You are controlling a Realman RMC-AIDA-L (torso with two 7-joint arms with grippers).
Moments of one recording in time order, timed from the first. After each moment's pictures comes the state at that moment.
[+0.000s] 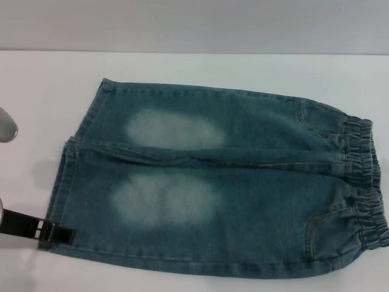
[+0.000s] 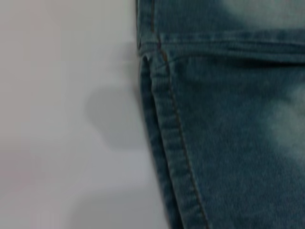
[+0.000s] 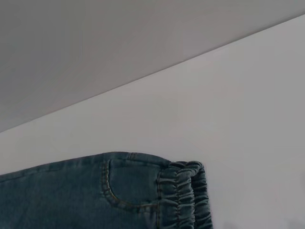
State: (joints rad) left arm -0.08 -2.06 -1.55 -1.79 2.75 -1.51 0.11; right arm -0.05 2.07 1.90 1.84 -2.47 1.25 -0.03
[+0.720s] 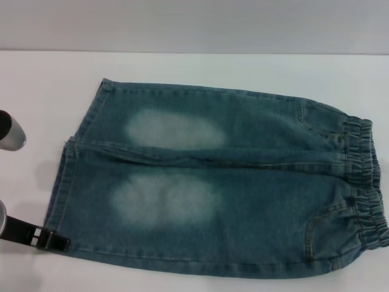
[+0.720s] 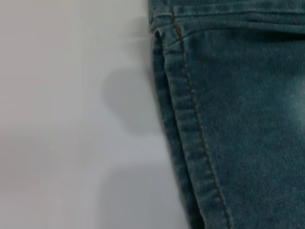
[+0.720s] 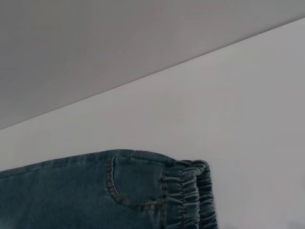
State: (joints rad) left arm -0.10 -2.06 -1.50 -1.75 2.82 -1.52 0.07; right arm -0.05 2.08 1.90 1.84 -2.47 1.25 -0.04
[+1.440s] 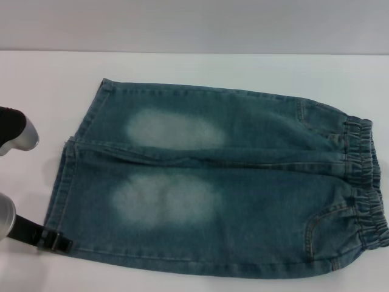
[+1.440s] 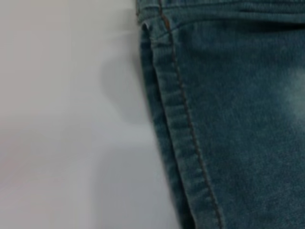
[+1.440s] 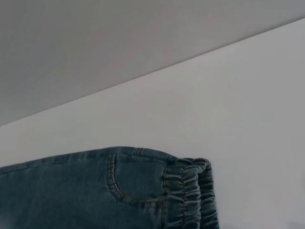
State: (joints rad) left arm -0.16 -2.06 -1.50 -1.70 2.82 -1.55 0.08; right arm -0.04 2.08 1.90 1.84 -2.47 1.25 -0.05
